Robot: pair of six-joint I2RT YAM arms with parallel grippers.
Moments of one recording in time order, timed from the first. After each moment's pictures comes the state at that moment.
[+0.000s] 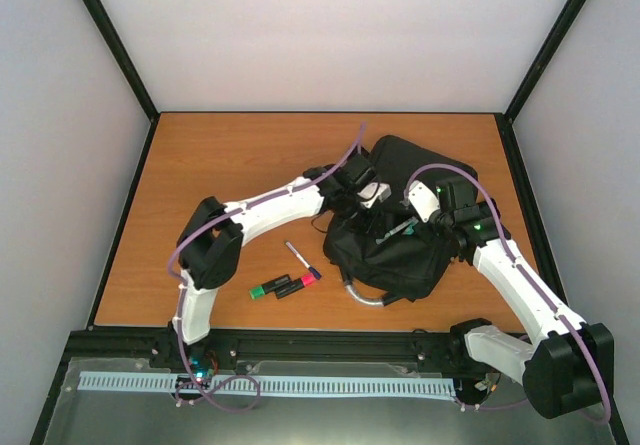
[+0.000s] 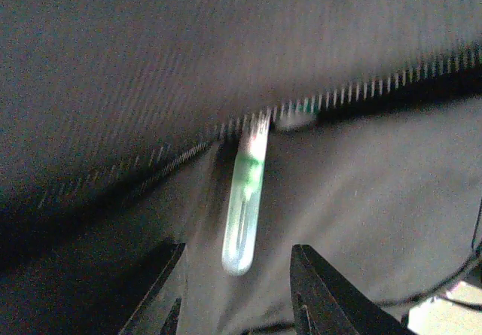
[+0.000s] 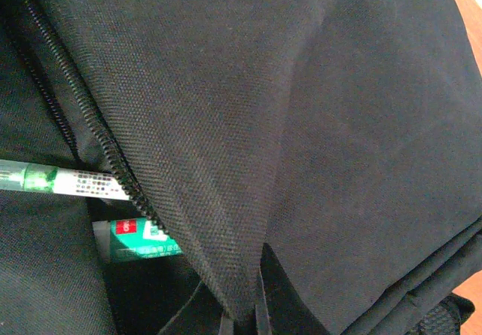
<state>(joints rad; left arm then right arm) -0.88 2.06 1.71 -0.73 0.41 -0.42 0.27 1.07 0.77 -0.54 -0.02 -0.57</state>
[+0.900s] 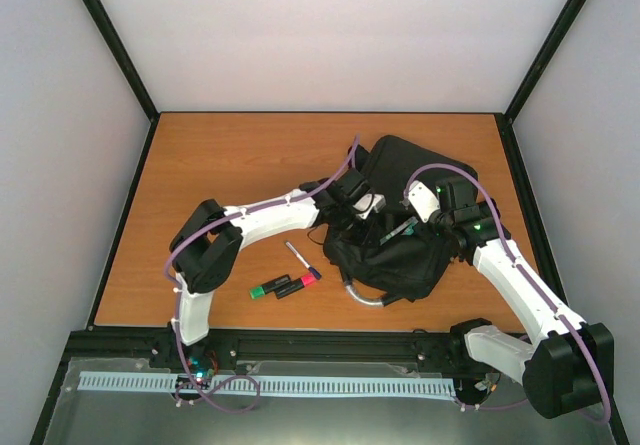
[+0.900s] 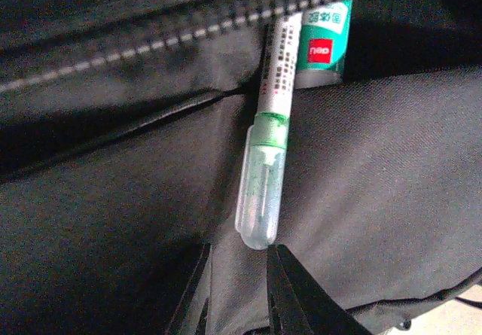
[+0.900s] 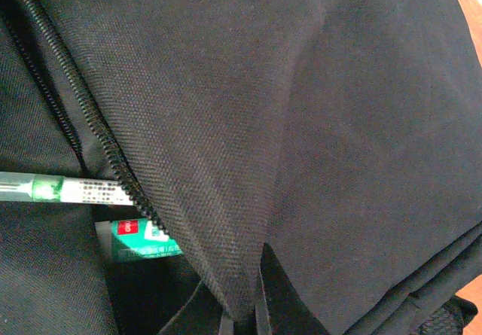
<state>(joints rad) -0.89 1.96 1.47 -0.57 0.44 -0.48 0.27 1.07 0.77 -0.54 -0.02 -0.57</state>
